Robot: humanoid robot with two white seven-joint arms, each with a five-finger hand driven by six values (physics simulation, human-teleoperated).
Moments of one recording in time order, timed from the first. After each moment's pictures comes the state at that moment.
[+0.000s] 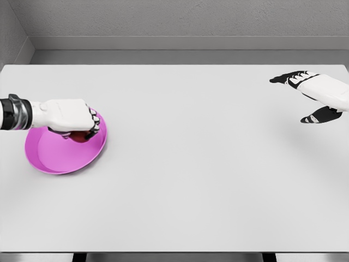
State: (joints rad) left arm -0.80 0.94 -0.88 -1.58 -0.59 -0.61 -0.55; right arm -0.30 -0.92 0.21 -1.66 0.27 -0.32 0.48
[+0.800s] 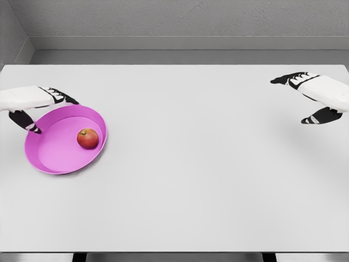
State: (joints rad) left arm -0.76 0.96 -0.77 -1.19 -0.21 -0.61 -0.55; right arm -0.30 -0.92 0.21 -1.66 0.27 -0.32 0.48
